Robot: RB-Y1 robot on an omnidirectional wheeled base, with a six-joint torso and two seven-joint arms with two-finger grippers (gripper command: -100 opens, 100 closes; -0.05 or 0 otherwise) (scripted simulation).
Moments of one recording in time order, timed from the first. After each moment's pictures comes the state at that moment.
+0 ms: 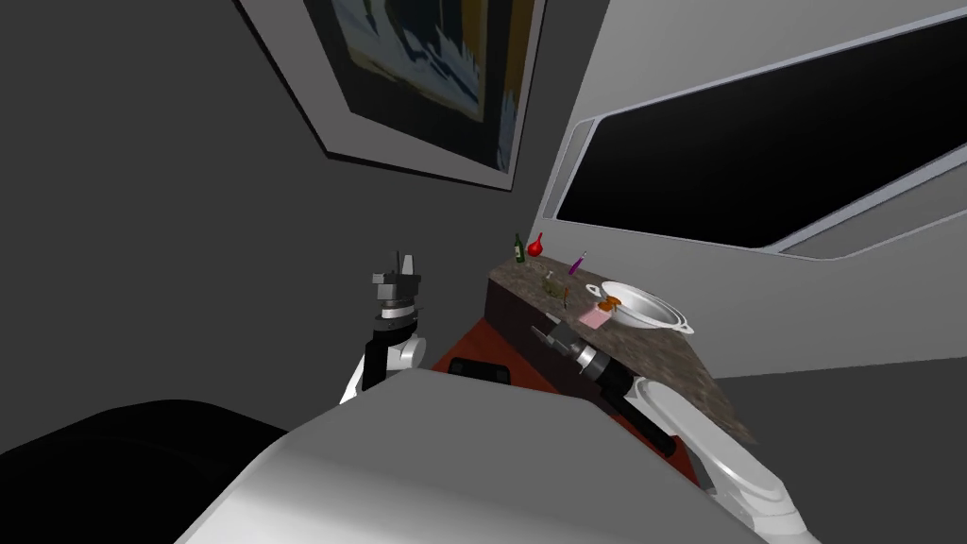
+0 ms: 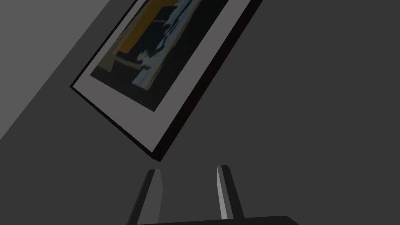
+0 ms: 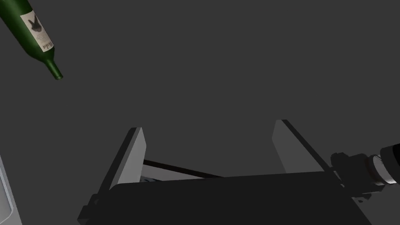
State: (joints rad) left arm 0.53 -0.04 -0.04 -2.38 -0.01 -0.54 0.06; right arm 0.60 -0.85 -0.02 -2.12 0.96 -0.45 0.08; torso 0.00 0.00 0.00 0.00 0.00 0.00
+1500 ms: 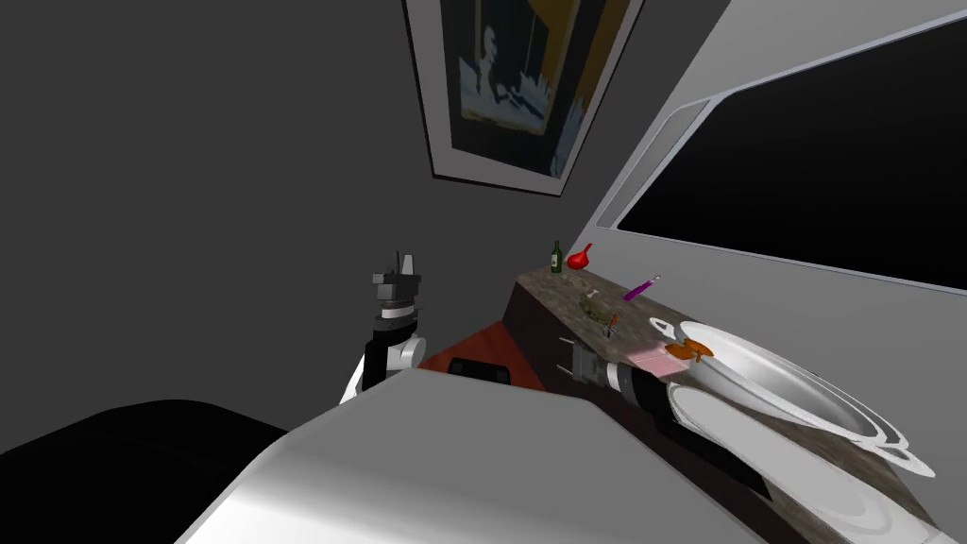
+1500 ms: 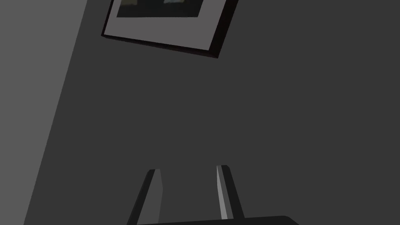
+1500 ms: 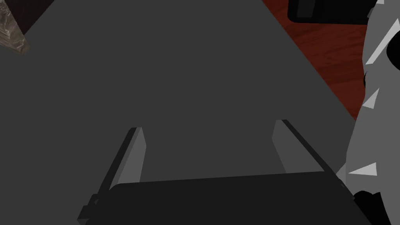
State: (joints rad) left arm 0.53 -0.04 -0.04 -2.38 -0.01 -0.54 0.06; right arm 0.76 -1.28 -0.06 -2.07 1.31 -0.50 0.12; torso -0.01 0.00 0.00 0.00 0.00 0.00
